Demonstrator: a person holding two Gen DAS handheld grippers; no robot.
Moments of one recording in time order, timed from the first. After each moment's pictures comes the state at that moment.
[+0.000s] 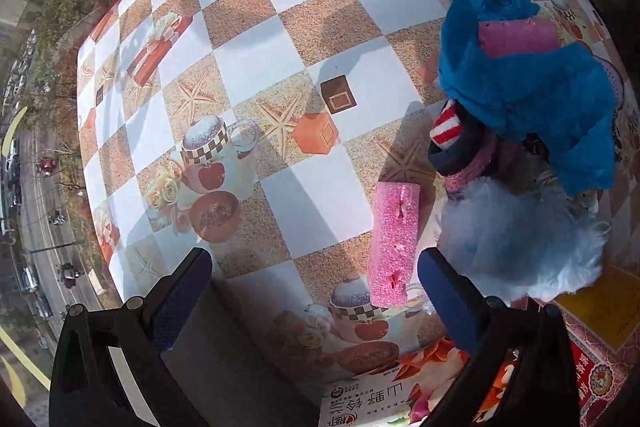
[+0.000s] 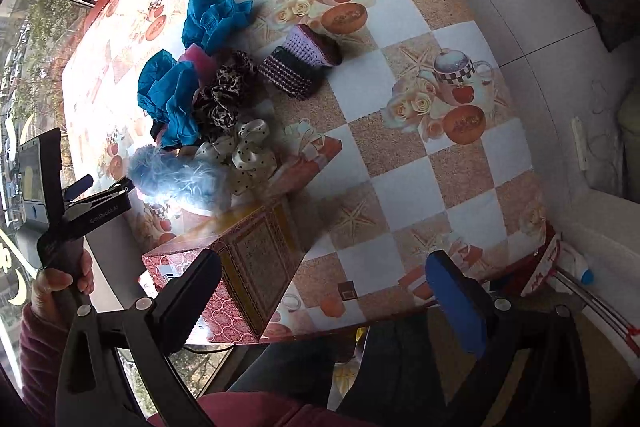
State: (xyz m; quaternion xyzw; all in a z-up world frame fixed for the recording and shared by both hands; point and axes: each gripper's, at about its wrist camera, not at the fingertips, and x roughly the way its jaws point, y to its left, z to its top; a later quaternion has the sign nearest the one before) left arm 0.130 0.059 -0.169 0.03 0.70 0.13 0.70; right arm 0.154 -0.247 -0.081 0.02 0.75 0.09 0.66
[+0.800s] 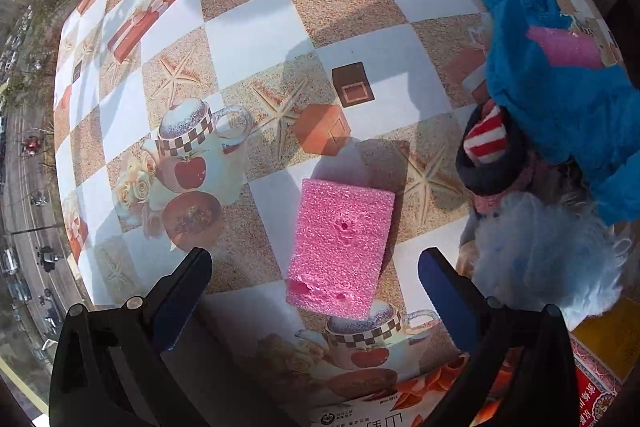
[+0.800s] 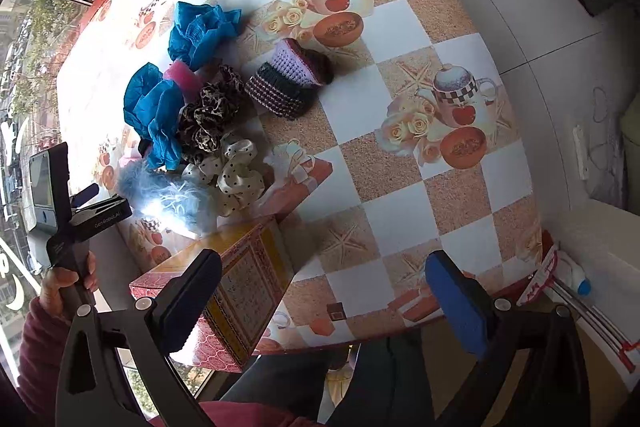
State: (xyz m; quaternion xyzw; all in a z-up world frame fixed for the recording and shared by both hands) left arm 0.134 0.071 -0.199 -0.03 0.71 0.12 0.70; right arm 0.188 -0.246 -0.099 0.00 0.74 0.10 0.66
